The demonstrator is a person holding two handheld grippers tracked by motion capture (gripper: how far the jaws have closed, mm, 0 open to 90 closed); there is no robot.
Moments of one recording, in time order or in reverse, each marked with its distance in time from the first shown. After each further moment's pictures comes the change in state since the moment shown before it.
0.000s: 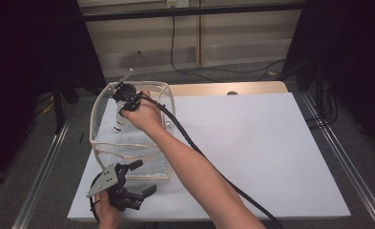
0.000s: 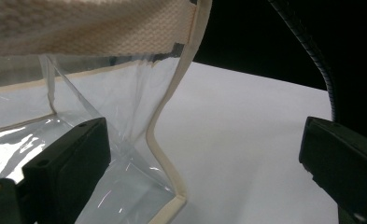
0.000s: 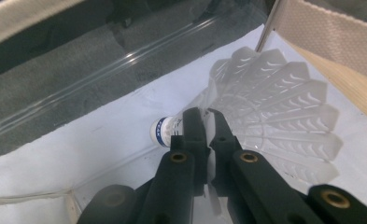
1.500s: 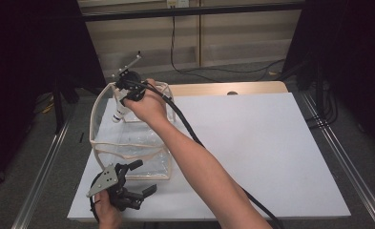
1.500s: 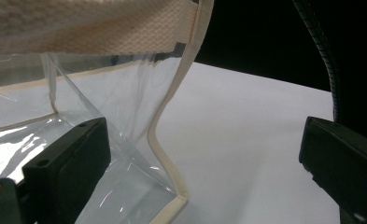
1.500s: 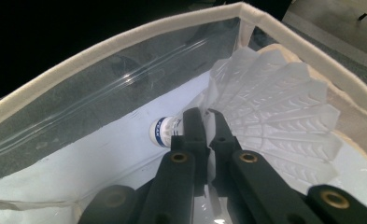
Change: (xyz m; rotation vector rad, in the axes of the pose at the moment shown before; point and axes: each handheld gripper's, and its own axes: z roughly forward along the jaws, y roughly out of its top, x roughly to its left) left arm 0.000 0.000 0.000 -0.001 0.005 -0.006; right arm -0.007 0.012 -0.039 -0.079 -0.025 0.026
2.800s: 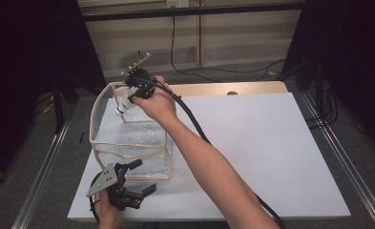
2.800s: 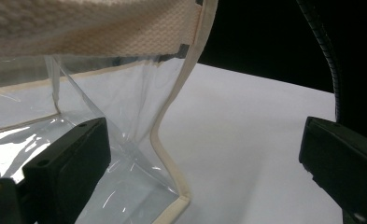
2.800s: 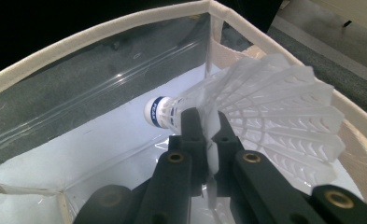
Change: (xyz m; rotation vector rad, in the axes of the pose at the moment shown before) left arm 0.001 0.000 0.000 -0.004 0.007 -0.002; right arm -0.015 -0.008 -0.017 -0.014 -0.024 -0.015
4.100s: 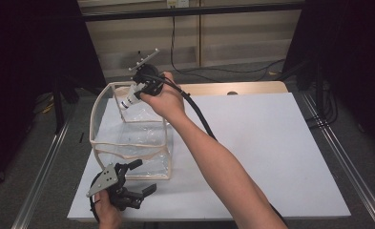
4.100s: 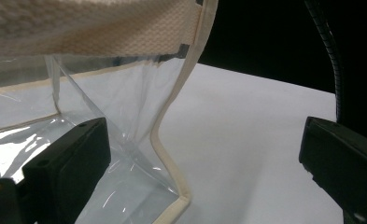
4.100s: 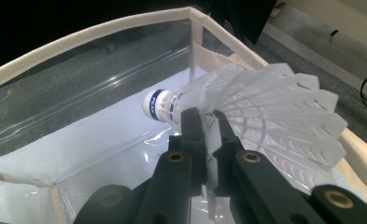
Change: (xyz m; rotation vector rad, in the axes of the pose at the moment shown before) left arm 0.000 0.000 0.000 0.000 0.002 -0.001; right arm -0.011 -0.004 -0.022 -0.024 -0.025 -0.022
